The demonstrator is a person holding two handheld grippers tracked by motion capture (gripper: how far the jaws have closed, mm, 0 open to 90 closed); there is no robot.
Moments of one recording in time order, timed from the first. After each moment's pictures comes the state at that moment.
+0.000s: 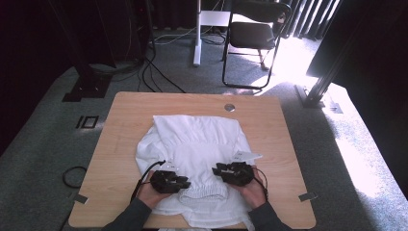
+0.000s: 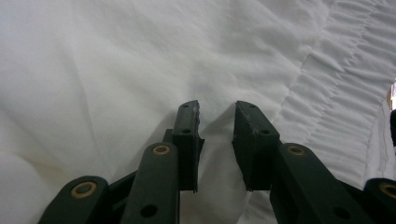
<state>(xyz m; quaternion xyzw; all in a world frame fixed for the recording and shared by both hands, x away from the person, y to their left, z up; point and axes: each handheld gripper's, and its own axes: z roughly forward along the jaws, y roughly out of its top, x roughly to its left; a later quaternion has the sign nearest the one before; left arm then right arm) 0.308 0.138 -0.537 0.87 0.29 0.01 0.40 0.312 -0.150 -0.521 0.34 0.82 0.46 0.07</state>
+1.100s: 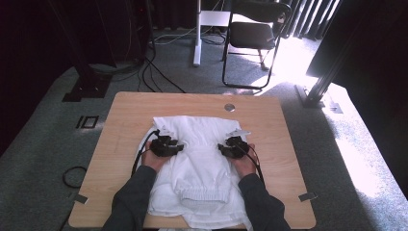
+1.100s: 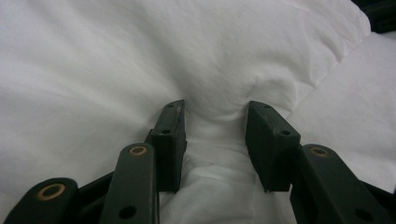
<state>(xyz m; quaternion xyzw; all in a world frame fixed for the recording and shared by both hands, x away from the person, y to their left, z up) 0.421 0.155 -0.547 0.82 0.40 0.12 0.39 0.424 -0.153 -0.554 0.44 0.80 0.37 0.18</state>
